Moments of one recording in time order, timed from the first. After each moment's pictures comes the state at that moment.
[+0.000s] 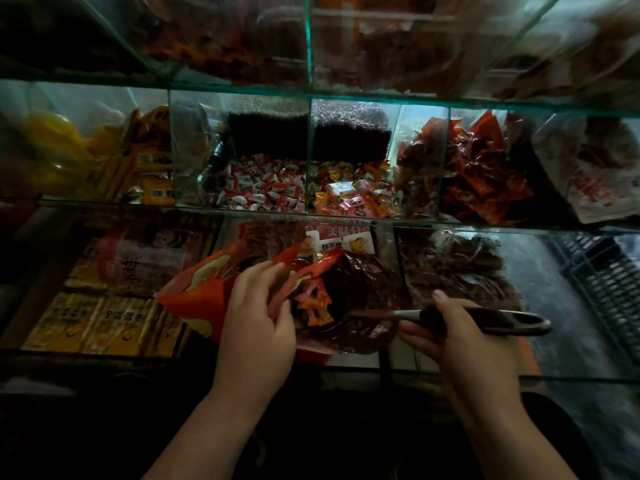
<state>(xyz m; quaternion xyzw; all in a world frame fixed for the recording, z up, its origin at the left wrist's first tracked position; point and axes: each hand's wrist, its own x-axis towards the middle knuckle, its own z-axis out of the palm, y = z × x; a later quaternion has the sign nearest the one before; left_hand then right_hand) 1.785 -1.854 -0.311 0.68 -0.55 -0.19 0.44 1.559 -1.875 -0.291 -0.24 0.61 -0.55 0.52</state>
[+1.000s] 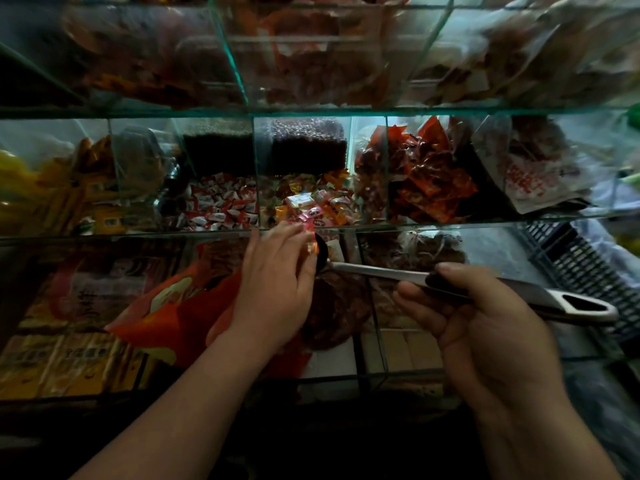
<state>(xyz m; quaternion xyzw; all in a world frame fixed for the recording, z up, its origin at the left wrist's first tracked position) 1.736 -1.928 -0.283 0.60 -0.72 -0.09 0.34 1.533 -1.867 -0.210 -0.20 0.46 -0.64 0.58</state>
